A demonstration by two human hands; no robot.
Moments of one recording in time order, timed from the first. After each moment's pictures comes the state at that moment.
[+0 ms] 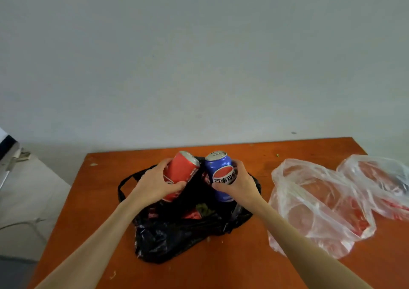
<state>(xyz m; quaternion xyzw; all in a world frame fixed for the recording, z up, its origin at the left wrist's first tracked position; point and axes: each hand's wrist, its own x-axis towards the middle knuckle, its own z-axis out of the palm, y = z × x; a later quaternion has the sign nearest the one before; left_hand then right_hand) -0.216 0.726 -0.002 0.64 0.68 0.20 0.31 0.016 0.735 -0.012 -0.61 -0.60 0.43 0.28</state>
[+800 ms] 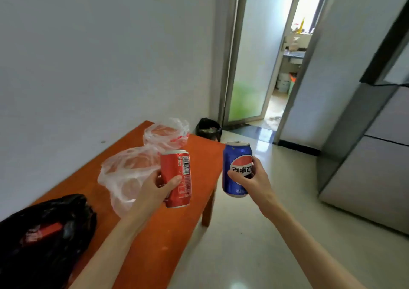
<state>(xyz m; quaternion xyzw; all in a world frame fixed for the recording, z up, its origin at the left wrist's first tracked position) 0.089 0.527 0.058 0.68 0.30 0.17 0.64 0.230 0.340 0.071 -0.70 -0.19 0.18 0.66</state>
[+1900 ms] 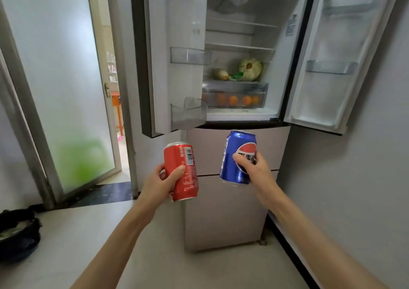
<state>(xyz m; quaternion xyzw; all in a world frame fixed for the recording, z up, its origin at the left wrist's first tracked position) 0.674 0.048 0.147 0.71 -0.01 0.04 0.71 0.680 -0.168 0.170 -0.69 -0.02 -0.10 0.72</state>
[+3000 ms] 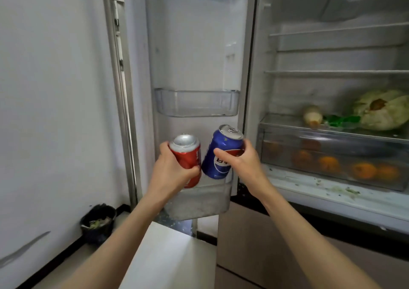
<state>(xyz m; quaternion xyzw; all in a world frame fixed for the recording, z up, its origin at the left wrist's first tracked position) 1.007 -0.042 0.258 0.82 0.19 0.39 0.38 1.120 -0.171 0.260 -0.67 -0.30 0.00 0.68</state>
